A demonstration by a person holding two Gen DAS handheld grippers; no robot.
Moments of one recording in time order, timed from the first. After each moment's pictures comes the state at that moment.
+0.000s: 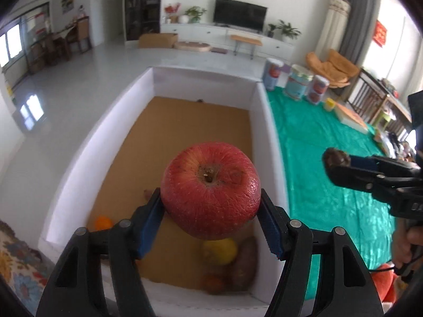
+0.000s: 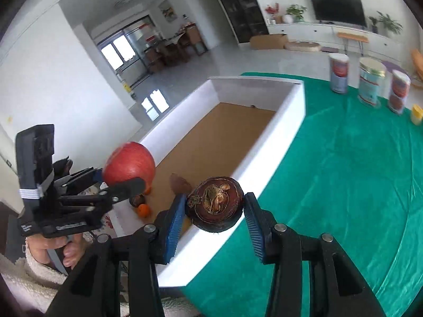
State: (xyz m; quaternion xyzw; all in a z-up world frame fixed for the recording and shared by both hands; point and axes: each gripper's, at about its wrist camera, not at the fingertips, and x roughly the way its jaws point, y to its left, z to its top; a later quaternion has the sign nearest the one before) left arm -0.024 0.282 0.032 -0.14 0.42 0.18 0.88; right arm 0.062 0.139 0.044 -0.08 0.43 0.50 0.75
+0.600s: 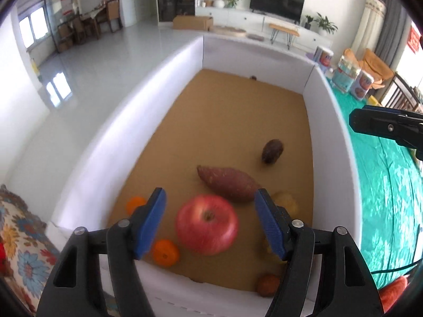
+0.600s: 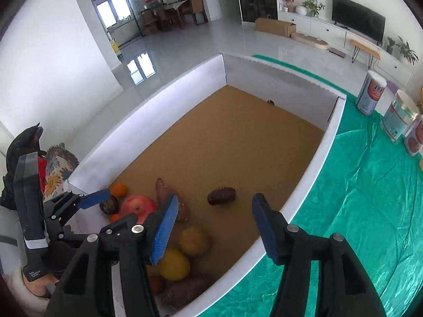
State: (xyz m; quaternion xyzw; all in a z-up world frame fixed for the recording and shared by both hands) left arm -0.038 0.312 0.008 -0.14 0.42 0.25 0.86; right arm 0.070 0.219 0.047 -0.16 0.43 0.46 0.76
